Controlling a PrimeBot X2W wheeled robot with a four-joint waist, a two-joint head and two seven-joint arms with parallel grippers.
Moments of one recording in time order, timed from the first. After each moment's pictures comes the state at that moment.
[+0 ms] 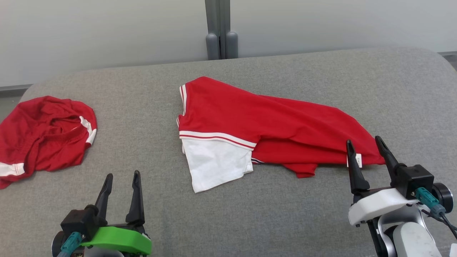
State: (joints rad) left arm -0.03 0.05 -0.04 0.25 -0.30 -0.13 -0.26; right arm -0.08 -0.06 -0.01 0.10 0.06 0.13 -0.15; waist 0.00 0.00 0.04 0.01
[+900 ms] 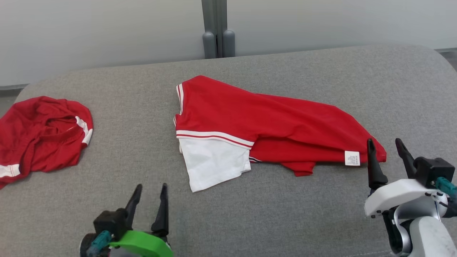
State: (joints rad) left arm -0.03 0.05 -0.15 0.33 -0.31 -0.13 -0.26; right arm -0.09 -0.05 -0.12 0.14 0.11 0.13 -0.07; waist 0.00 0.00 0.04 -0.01
